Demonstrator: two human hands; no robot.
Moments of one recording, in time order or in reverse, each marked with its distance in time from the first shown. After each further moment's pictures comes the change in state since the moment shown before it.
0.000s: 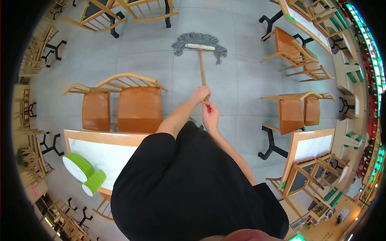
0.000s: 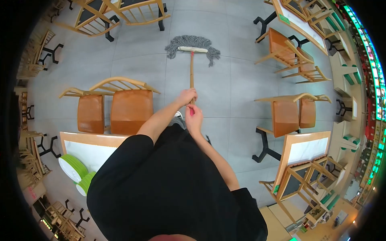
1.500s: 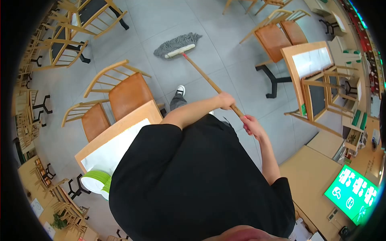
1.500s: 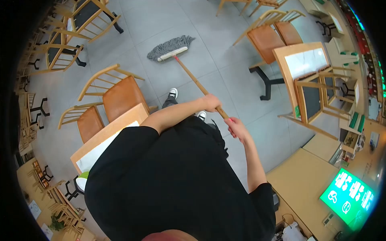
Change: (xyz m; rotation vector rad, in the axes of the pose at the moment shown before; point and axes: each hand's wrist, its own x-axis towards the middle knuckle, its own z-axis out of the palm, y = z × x) left_hand -0.191 0.319 0.187 0.265 -0.725 0.522; right_hand -0.360 0.061 -0.286 0.244 -0.259 0.883
